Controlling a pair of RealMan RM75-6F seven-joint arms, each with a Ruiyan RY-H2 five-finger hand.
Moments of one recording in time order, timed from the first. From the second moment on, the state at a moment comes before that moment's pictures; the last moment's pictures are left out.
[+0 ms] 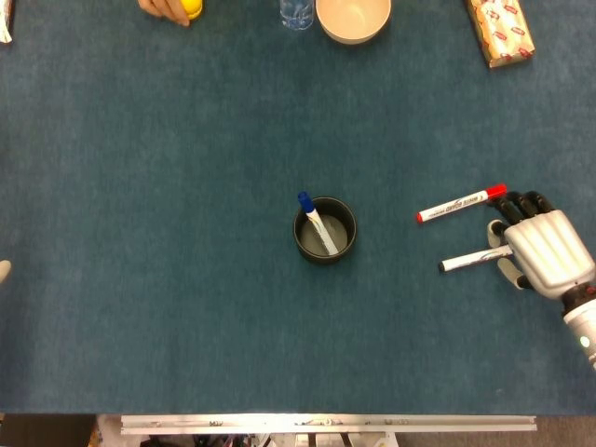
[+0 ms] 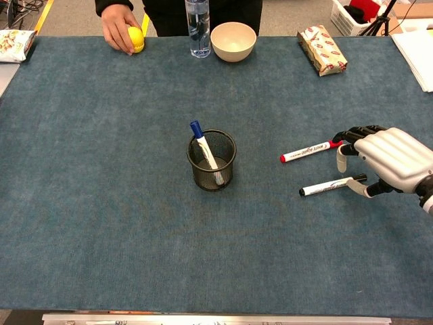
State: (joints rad) left arm -0.06 -1.17 -0.03 -1.54 1.49 1.50 0.03; right arm 0.29 -1.41 -0.03 -1.61 -1.44 1.12 -0.52
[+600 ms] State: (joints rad) left arm -0.06 -1.18 -0.03 -1.52 1.49 1.50 0.01; right arm 0.32 -1.44 -0.03 -1.61 -1.38 1.08 -0.58
